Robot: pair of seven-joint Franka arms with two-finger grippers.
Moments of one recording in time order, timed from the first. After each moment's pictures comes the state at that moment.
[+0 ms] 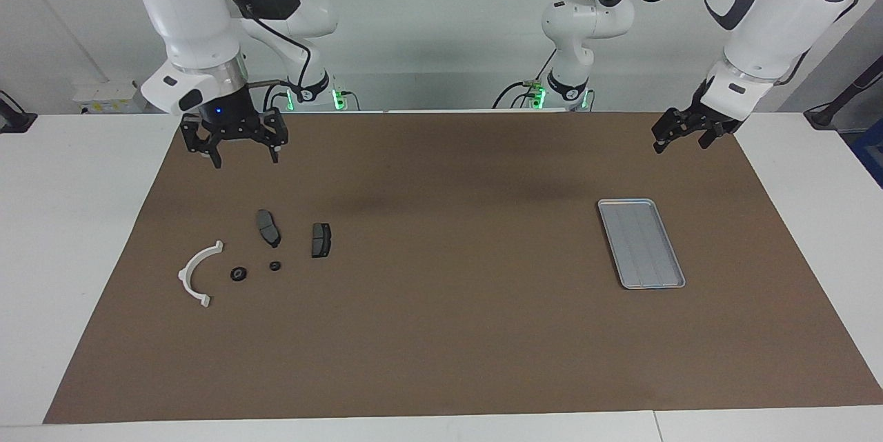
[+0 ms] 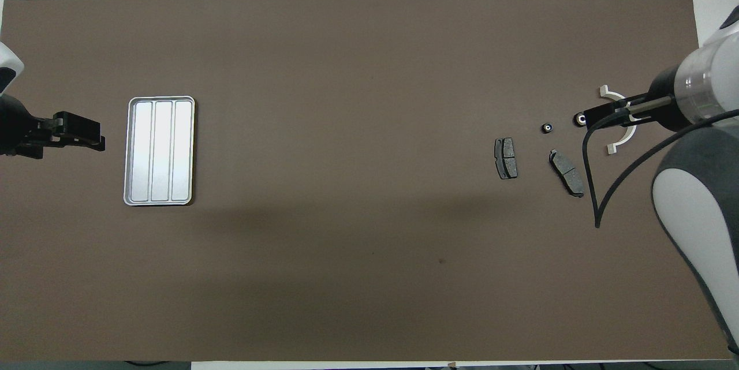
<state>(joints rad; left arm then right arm) 0.02 -0.02 -0.05 -1.69 -0.02 1.62 -0.07 0.08 -0.03 0.02 -1.67 -0.08 1.72 -0.05</state>
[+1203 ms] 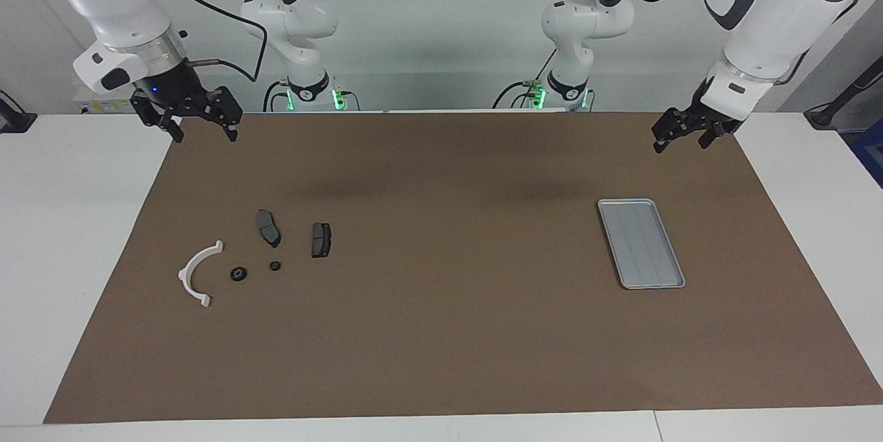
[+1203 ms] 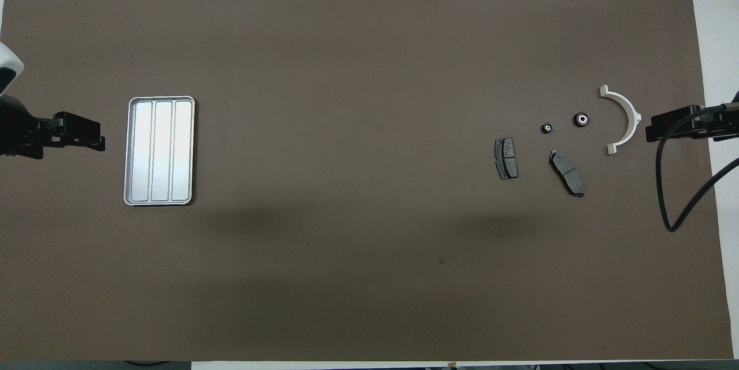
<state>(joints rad) 0.02 -0.02 -0.05 -1.69 -0.02 1.62 -0.07 -0.03 -0.04 -0.01 -1.64 0.01 1.60 -0.03</state>
